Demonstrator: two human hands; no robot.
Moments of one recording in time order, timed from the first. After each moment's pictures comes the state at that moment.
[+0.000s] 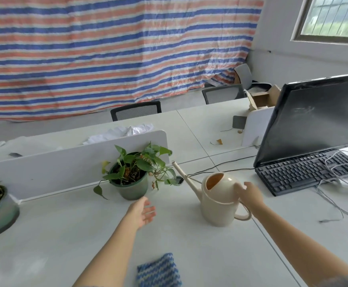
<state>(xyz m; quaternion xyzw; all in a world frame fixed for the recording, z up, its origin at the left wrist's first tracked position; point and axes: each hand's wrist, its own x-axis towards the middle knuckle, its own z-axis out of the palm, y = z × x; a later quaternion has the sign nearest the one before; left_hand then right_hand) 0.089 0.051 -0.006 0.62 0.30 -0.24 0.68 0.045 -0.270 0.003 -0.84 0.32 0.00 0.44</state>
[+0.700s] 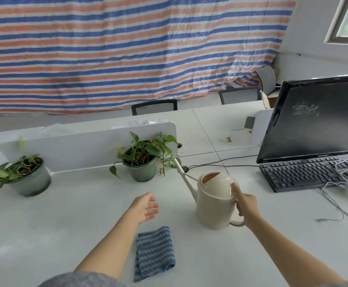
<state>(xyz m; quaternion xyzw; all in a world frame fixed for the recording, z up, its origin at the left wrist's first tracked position) 0.004 0.042 0.009 0.67 0.28 -0.22 0.65 -0.028 -0.258 -0.003 -0.73 0.28 -0.02 0.63</state>
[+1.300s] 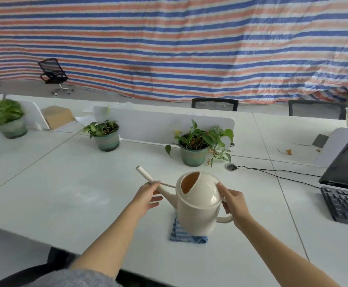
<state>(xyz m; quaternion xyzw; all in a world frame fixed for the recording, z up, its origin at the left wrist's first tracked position) -0.115 0.125 0.026 0.64 0.29 -0.03 0.71 -0.071 -0.123 0.029 -0.75 0.02 0.10 0.65</state>
